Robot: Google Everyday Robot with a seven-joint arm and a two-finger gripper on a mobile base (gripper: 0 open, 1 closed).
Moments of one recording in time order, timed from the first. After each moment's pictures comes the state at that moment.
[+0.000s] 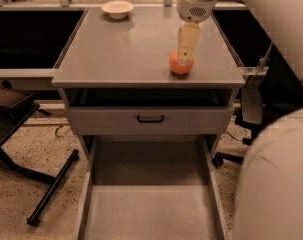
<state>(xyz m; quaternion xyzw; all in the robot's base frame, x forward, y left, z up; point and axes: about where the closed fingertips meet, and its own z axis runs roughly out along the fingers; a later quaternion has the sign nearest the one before) 0.697 -0.098 0.949 -0.68 0.69 -0.09 0.20</state>
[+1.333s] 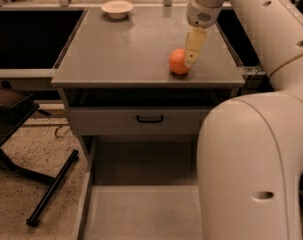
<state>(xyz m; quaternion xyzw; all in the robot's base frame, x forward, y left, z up) 0.739 -0.129 0.909 -0.66 0.73 -0.05 0.17</state>
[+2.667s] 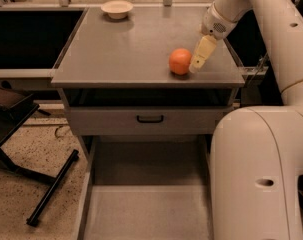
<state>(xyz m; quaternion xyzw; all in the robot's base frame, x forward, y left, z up) 0.737 -0.157 0.880 -0.60 0.76 0.07 0.22</state>
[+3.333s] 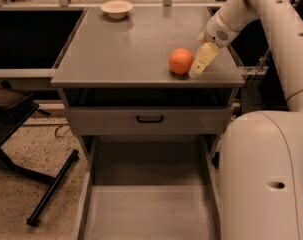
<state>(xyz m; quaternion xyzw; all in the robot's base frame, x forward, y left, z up) 0.729 -0.154 0.860 -0.59 0.76 0.13 0.24</state>
